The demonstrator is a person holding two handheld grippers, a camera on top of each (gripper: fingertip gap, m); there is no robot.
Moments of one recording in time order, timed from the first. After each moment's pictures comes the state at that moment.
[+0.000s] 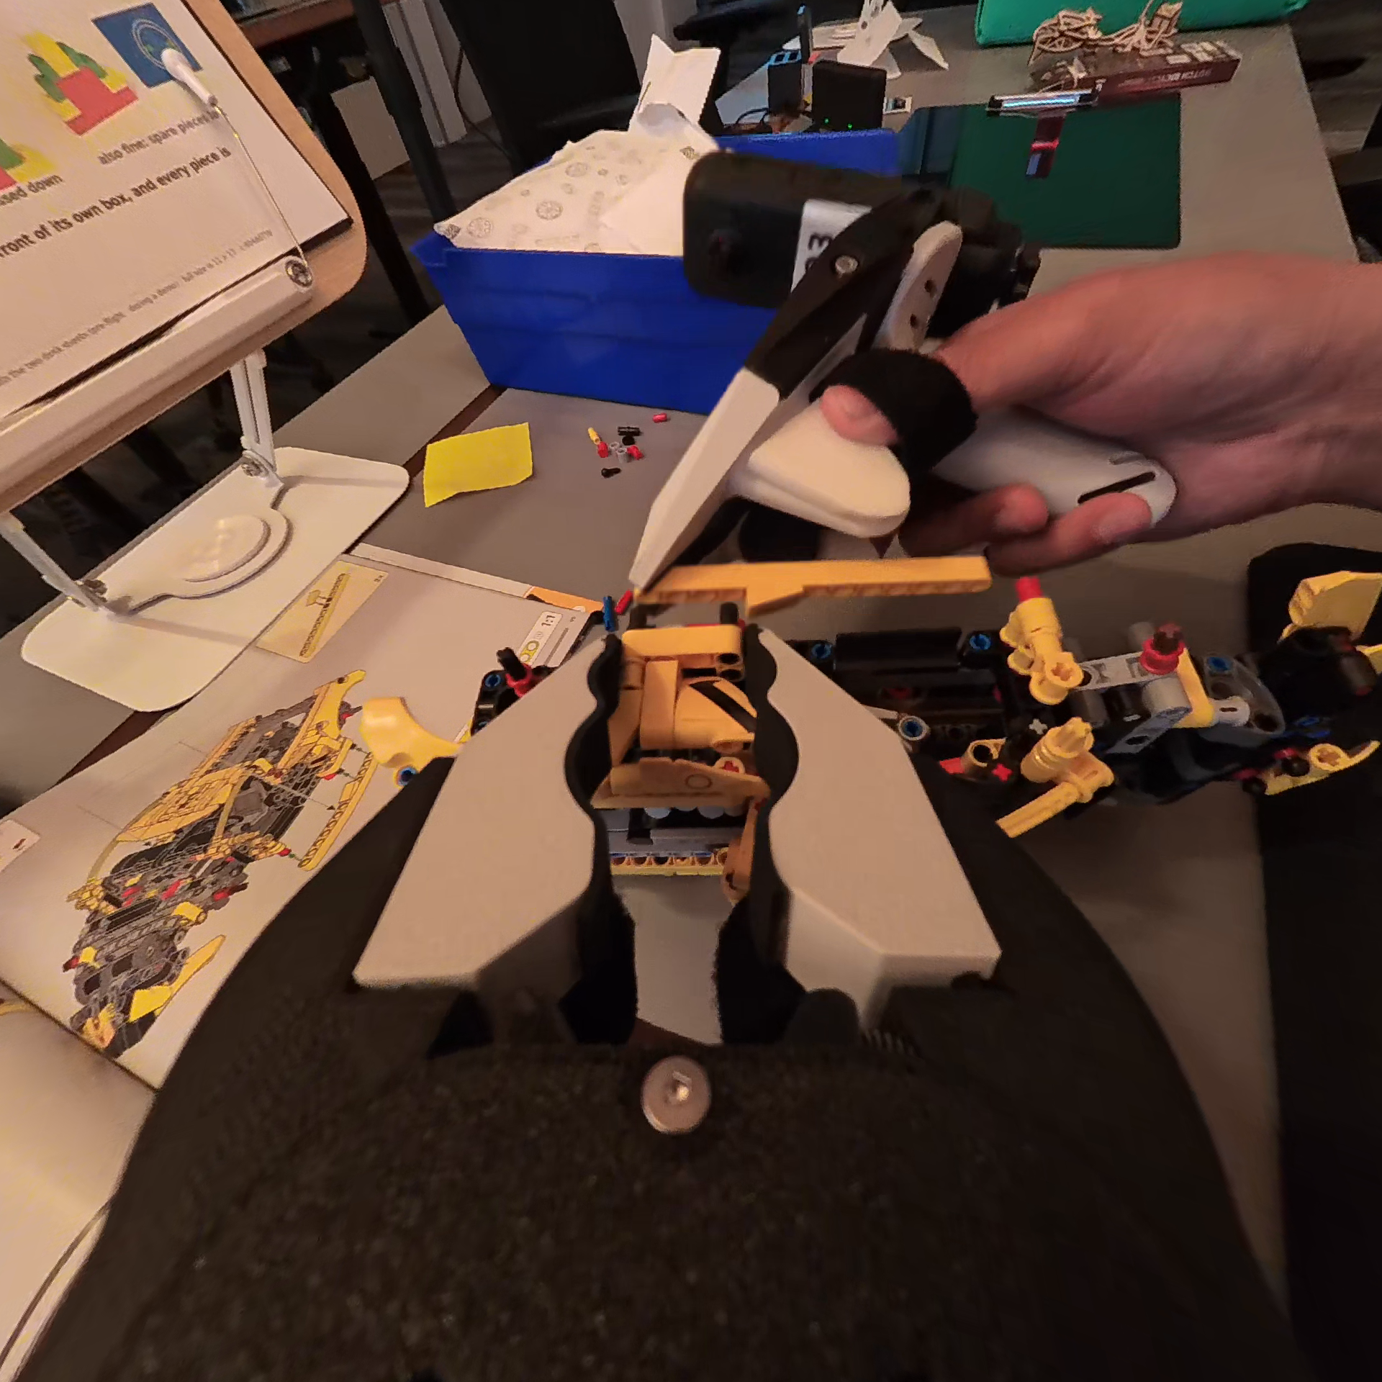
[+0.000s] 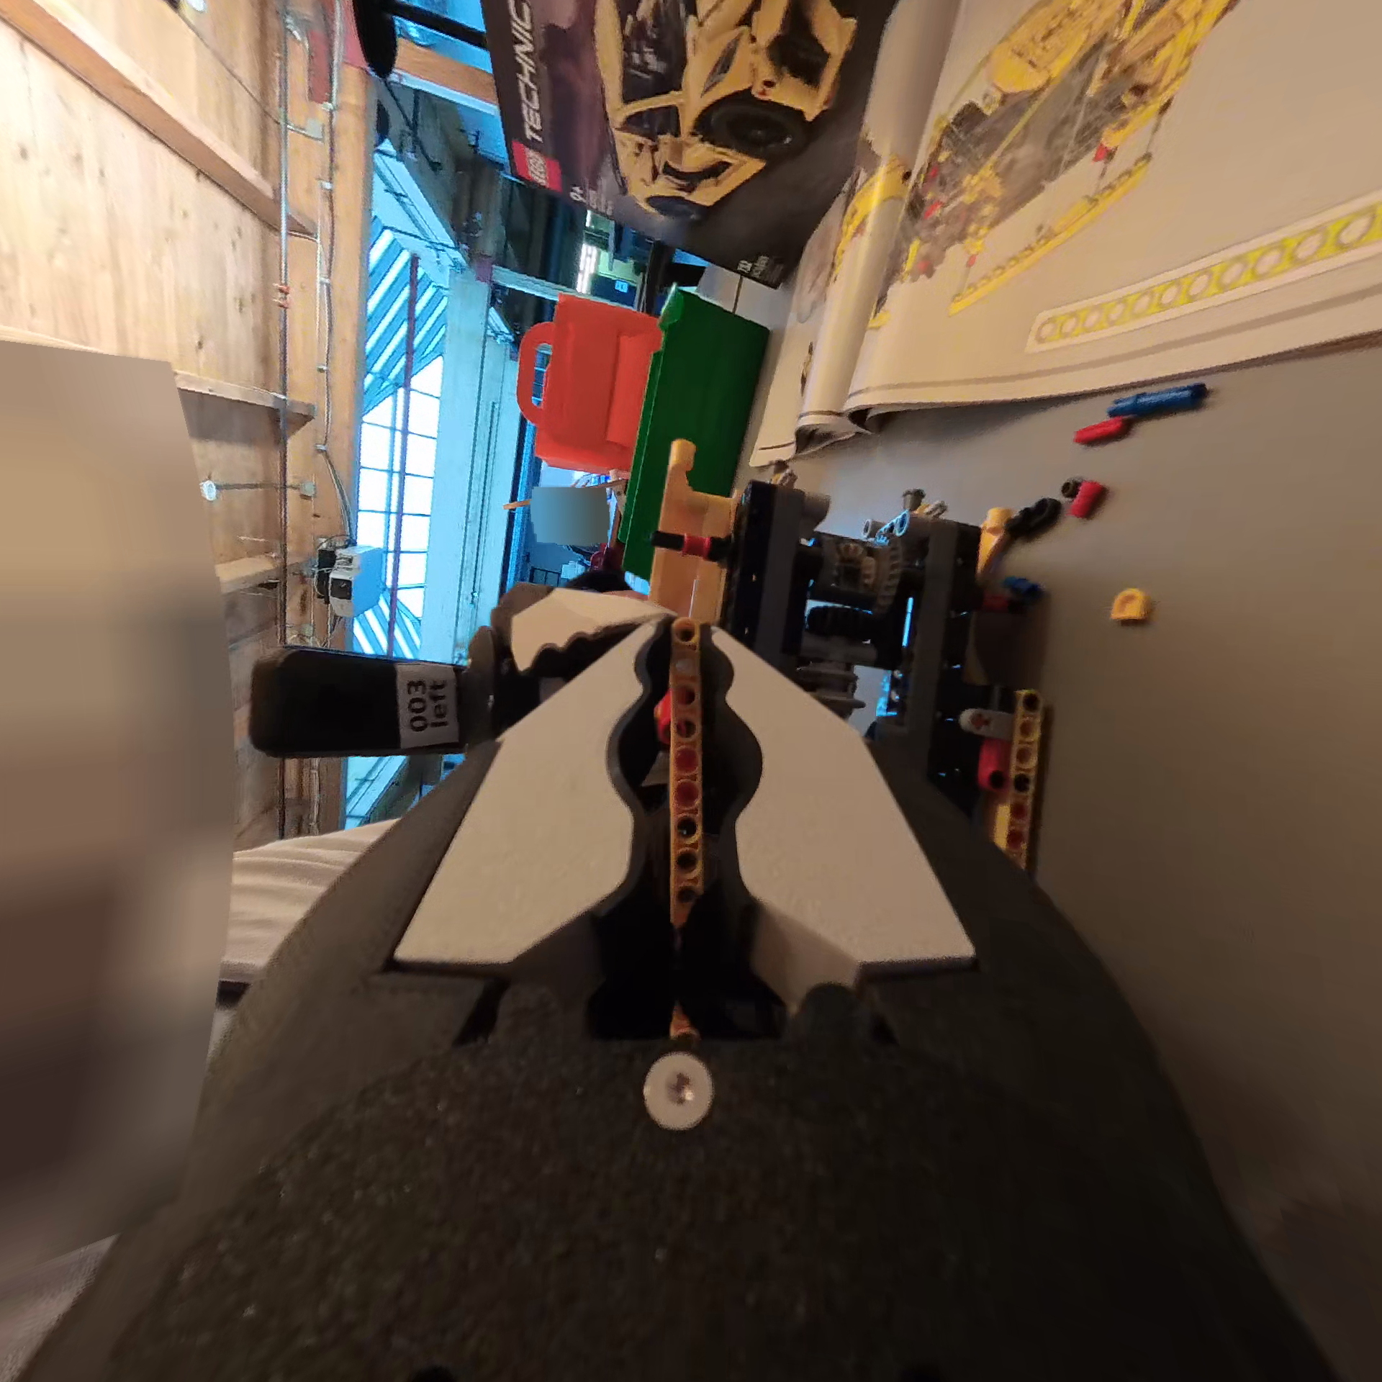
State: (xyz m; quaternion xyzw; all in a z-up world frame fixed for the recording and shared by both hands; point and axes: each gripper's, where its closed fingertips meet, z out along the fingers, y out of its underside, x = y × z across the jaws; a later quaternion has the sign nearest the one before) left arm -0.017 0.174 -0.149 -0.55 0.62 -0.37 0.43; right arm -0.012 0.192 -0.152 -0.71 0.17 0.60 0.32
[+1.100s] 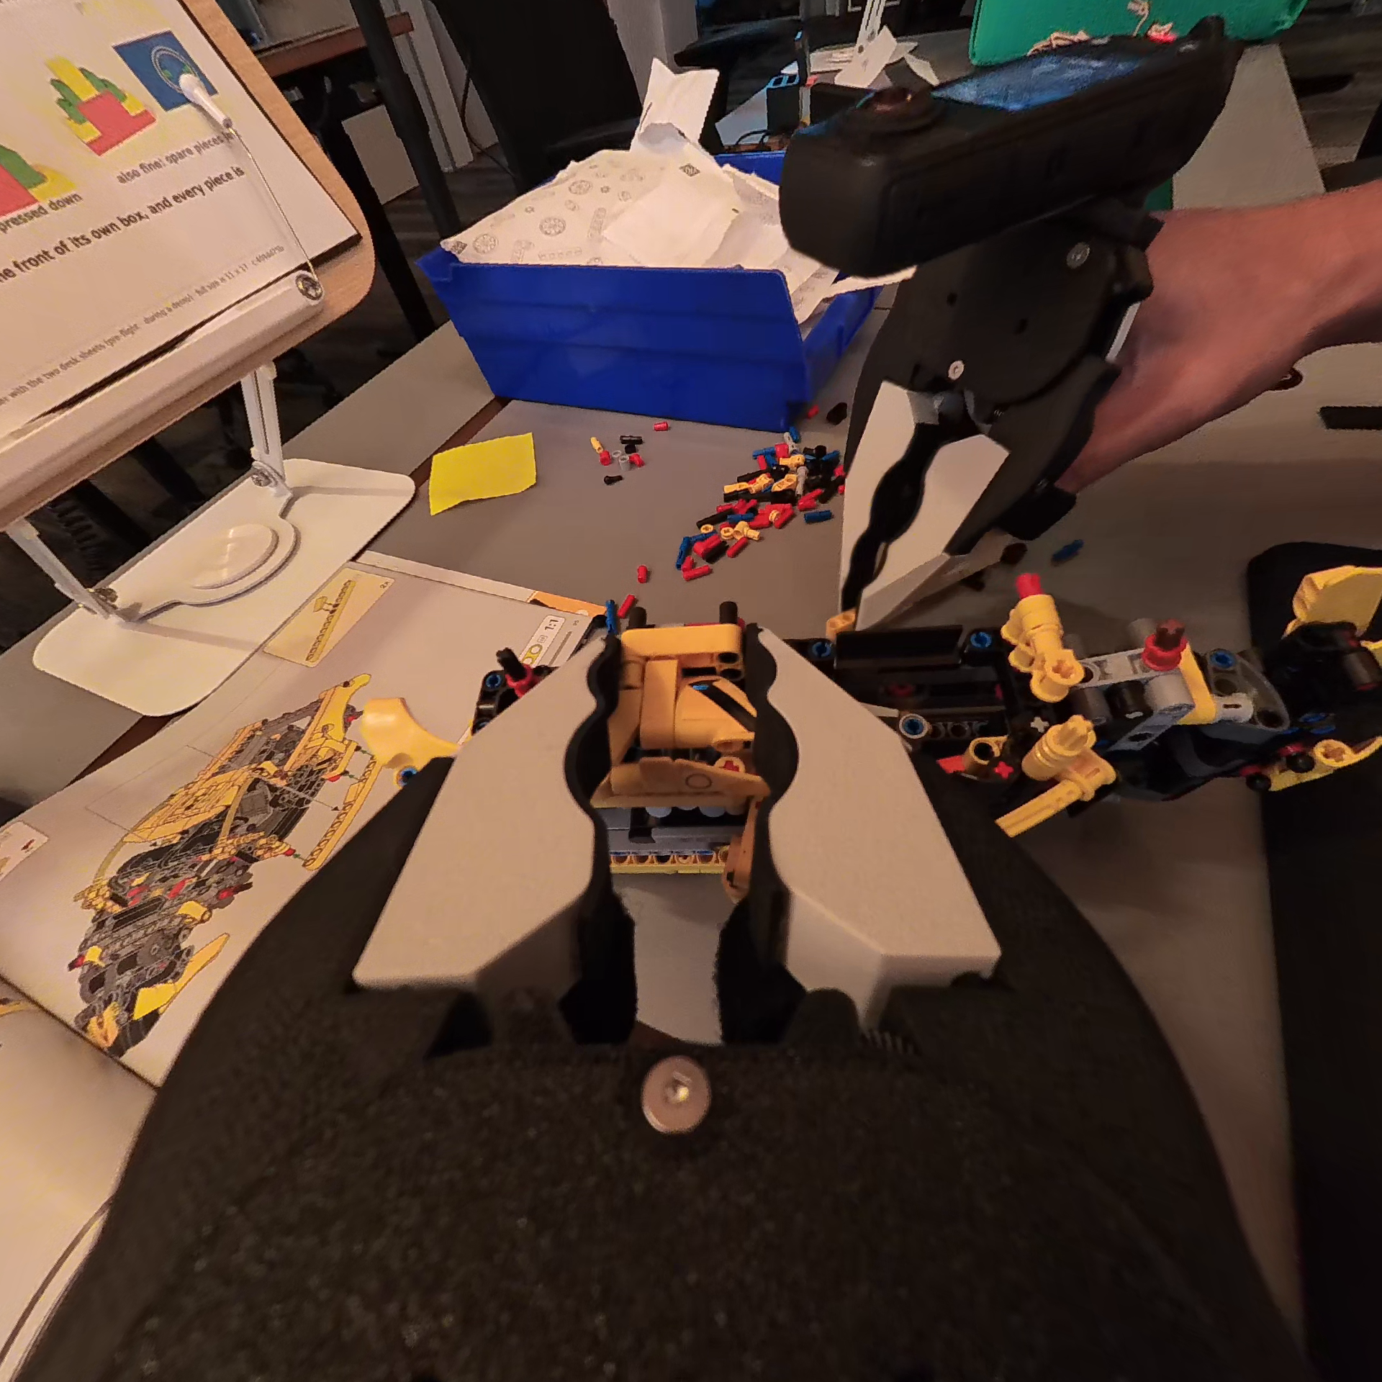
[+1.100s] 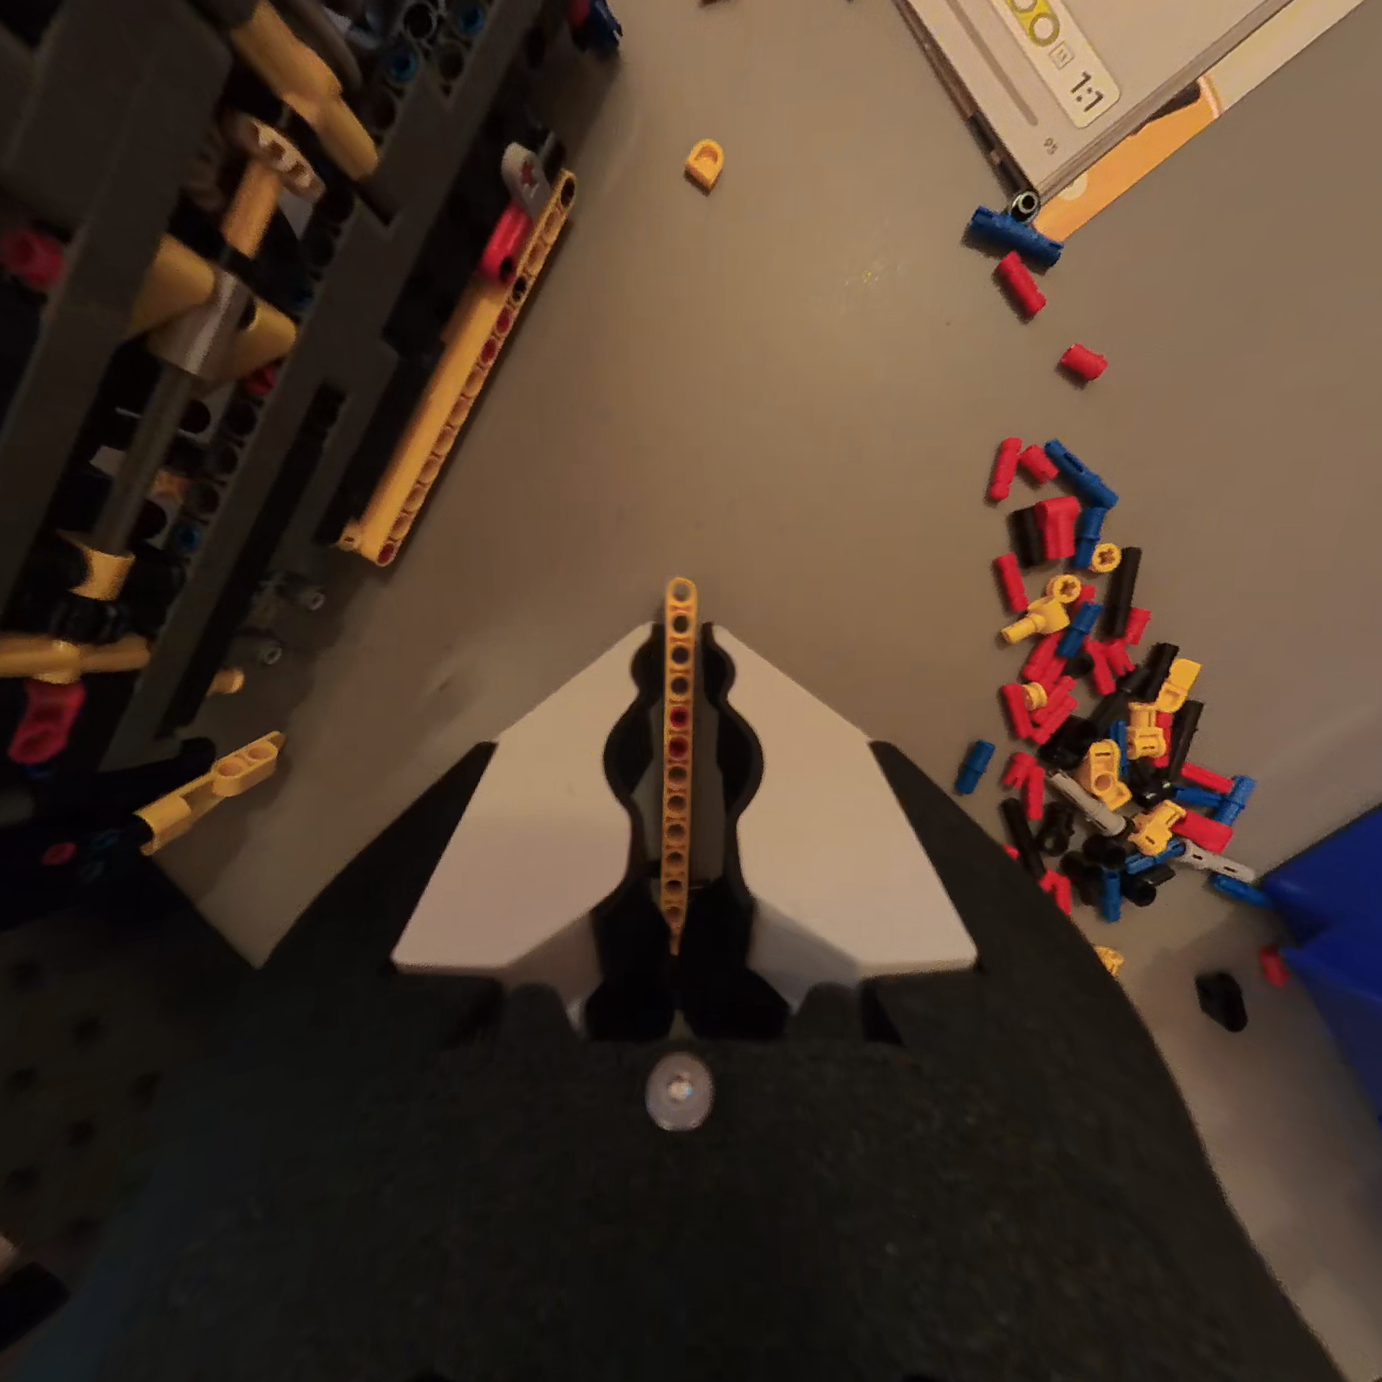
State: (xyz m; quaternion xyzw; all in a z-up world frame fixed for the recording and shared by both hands) left arm -0.019 0.174 -0.148 -0.54 0.62 -0.37 0.43; right arm 0.064 0.108 -0.258 -0.95 -0.22 0.04 0.21
